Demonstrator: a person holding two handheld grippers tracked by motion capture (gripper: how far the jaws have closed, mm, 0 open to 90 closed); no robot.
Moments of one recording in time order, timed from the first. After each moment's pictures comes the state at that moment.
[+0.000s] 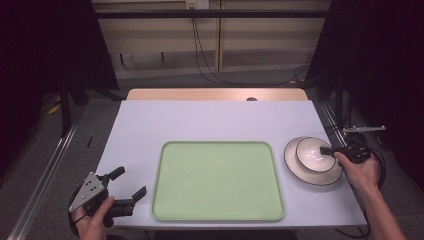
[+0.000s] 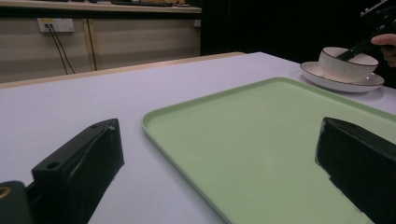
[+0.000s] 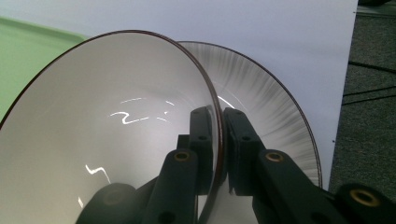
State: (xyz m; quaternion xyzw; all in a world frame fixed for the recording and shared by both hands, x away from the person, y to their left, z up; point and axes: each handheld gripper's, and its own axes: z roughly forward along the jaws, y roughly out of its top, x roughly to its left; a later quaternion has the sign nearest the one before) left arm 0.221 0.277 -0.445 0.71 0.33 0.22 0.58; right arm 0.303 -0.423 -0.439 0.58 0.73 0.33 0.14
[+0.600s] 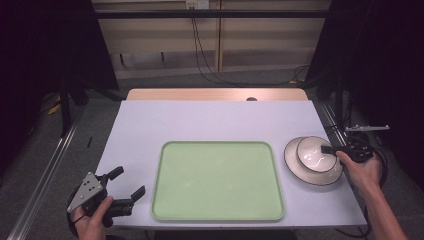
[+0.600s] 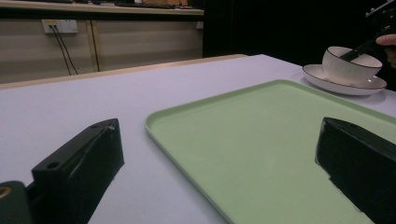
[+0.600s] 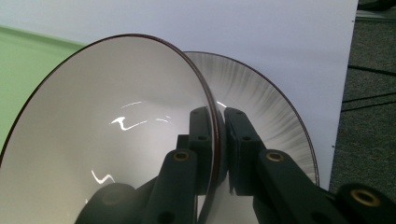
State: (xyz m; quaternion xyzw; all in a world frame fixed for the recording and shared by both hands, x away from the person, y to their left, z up) left arm 0.221 0.279 -0.445 0.70 0.33 0.22 0.59; right arm 0.302 -0.427 -0.435 0.58 0.72 0.35 0.14
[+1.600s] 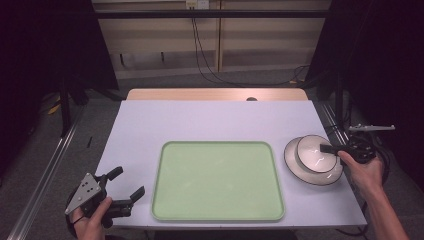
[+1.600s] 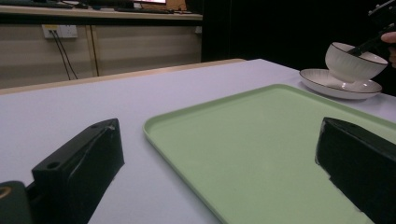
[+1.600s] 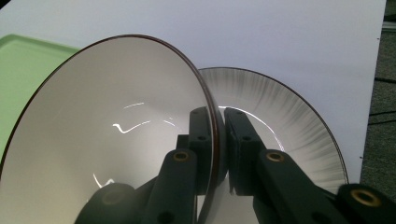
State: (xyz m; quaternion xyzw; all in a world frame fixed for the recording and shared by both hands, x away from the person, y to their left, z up) left arm 0.218 0.280 -0.442 0.70 0.33 0.22 0.59; right arm 0.292 -0.420 -0.420 0.56 0.72 0.40 0.12
